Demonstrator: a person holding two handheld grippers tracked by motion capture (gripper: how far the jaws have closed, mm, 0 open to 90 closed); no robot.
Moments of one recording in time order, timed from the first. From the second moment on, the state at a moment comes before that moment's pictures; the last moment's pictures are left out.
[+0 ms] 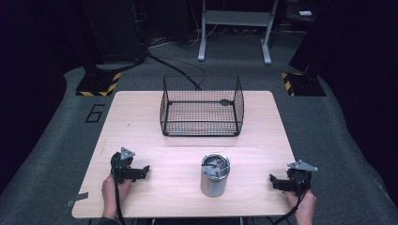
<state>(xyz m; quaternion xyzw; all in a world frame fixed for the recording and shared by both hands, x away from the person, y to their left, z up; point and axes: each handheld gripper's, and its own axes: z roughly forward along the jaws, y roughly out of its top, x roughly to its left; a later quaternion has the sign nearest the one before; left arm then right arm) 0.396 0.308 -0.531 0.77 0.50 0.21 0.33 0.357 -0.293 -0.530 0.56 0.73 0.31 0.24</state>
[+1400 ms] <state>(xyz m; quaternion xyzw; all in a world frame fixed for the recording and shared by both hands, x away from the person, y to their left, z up) 0.397 0.307 -0.531 0.78 0.49 0.22 0.33 0.340 -0.274 -0.504 0.54 0.73 0.34 0.24</state>
